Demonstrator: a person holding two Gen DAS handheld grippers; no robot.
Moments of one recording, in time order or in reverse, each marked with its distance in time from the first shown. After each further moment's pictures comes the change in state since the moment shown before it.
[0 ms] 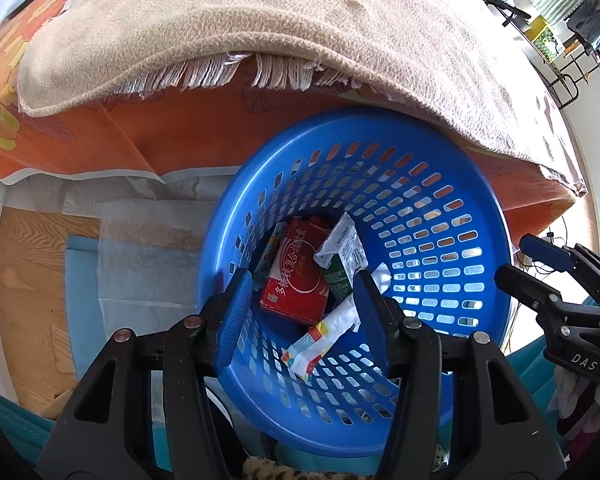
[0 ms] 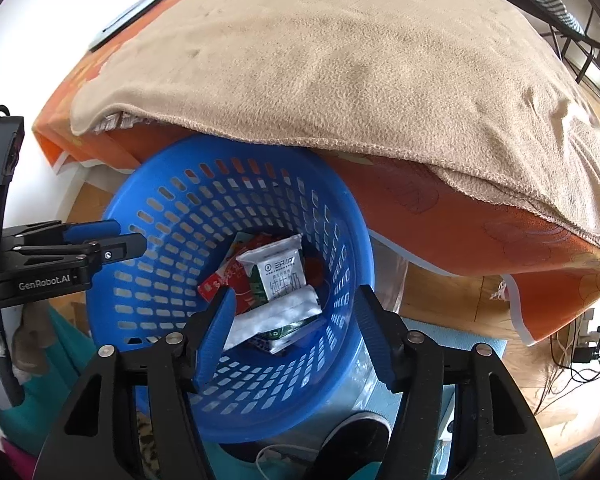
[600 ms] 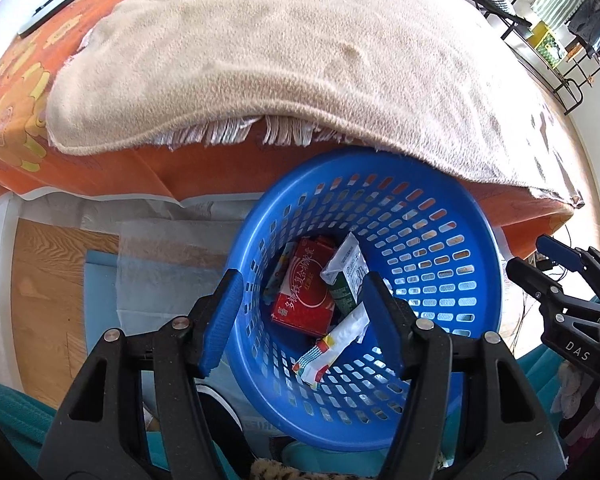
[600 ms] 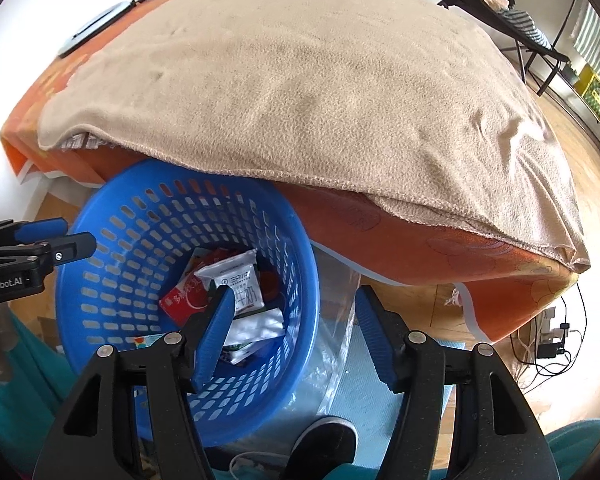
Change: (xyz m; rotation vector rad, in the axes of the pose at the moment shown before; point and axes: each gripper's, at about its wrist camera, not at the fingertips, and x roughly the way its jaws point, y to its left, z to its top) left arm -0.029 -0.005 0.009 0.003 -0.061 0.041; right arm -0.017 -0.005 0.006 0.010 -0.043 -0.169
